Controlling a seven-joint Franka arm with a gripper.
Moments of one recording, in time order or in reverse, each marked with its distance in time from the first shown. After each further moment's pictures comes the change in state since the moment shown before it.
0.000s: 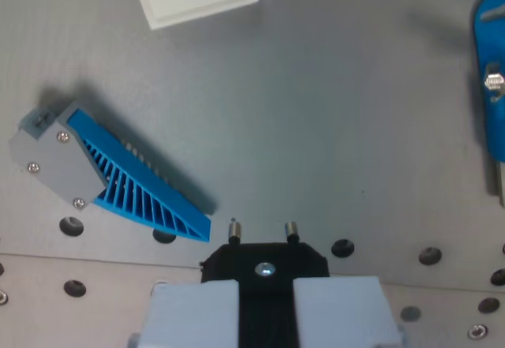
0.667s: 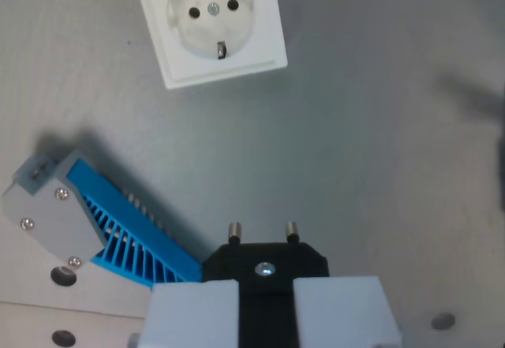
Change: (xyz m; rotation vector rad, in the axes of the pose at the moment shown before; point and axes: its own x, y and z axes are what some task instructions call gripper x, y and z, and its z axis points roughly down) arm 0.023 -0.010 0.037 0.000 0.004 -0.053
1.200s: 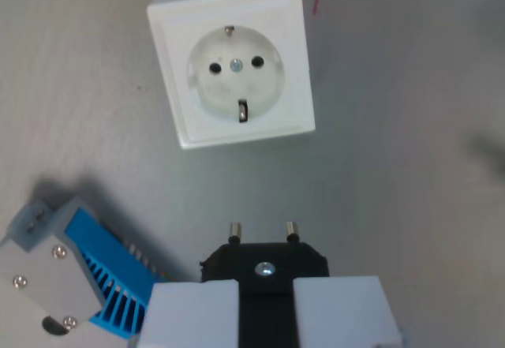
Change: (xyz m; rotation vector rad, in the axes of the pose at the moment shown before) arm 0.019 -0.009 0.033 0.004 0.002 -0.043
